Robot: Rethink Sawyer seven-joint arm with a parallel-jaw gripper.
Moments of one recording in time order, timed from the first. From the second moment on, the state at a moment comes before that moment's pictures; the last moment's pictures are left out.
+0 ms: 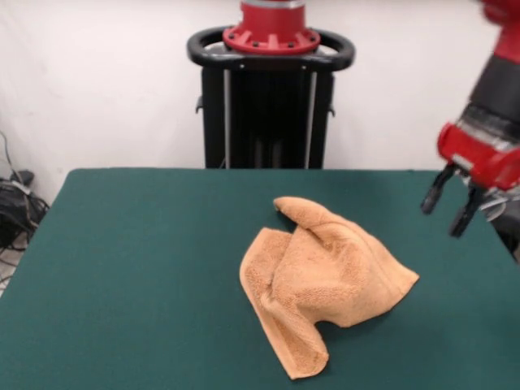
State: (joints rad) arm 0.40 -0.48 -0.41 1.44 0.04 0.53 3.19
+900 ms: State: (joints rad) arm 0.08 -0.54 -0.03 1.59 -0.03 0.47 3.18
